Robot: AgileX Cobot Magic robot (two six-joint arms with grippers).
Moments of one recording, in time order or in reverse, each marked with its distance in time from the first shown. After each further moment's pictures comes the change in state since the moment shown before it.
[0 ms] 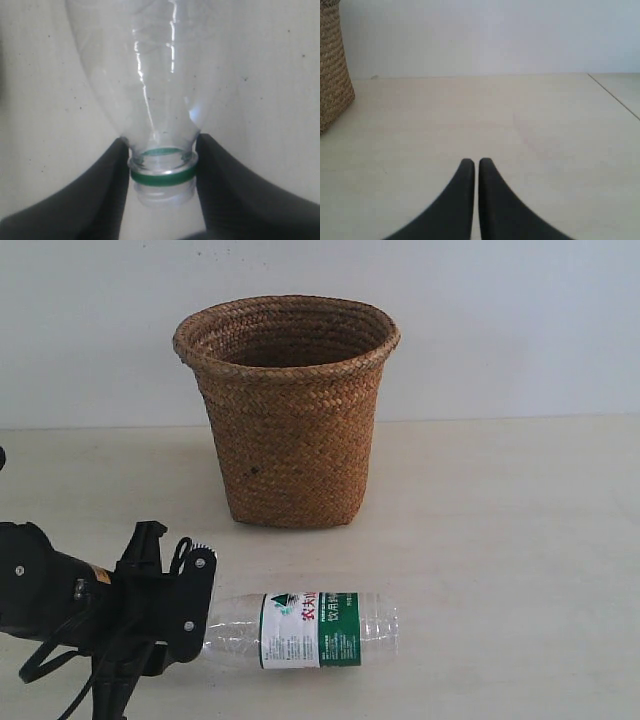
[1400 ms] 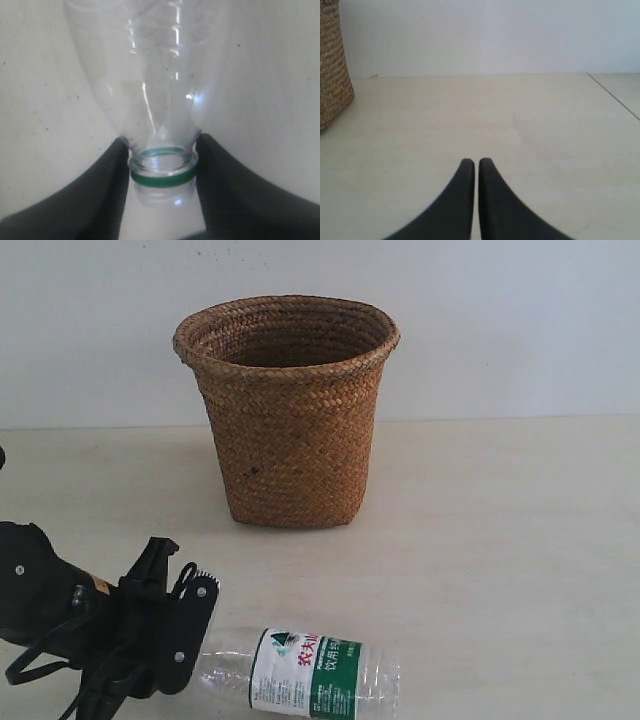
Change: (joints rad) left arm 0.000 0.000 0.000 -0.006 0.085 0.151; right arm 0.000 0.000 0.000 0.000 0.001 -0.004
